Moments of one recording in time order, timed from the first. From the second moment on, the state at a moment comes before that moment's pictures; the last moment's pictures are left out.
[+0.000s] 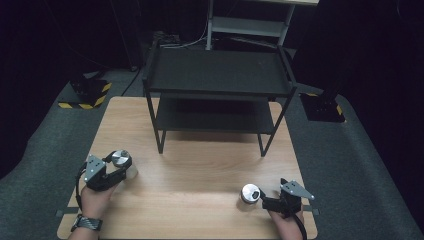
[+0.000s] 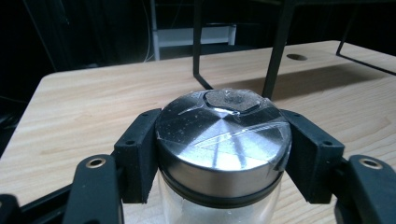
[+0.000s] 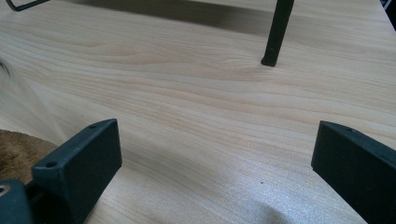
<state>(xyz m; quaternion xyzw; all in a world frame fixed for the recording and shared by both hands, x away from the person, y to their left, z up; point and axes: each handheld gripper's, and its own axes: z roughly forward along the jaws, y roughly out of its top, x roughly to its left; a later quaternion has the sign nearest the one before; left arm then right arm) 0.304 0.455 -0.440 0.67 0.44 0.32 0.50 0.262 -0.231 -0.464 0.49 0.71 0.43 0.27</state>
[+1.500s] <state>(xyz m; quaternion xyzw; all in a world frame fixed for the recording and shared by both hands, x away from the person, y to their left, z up) 0.303 0.418 -0.316 0.67 0.34 0.32 0.57 0.263 -0.233 -0.463 0.49 0.71 0.44 0.26</state>
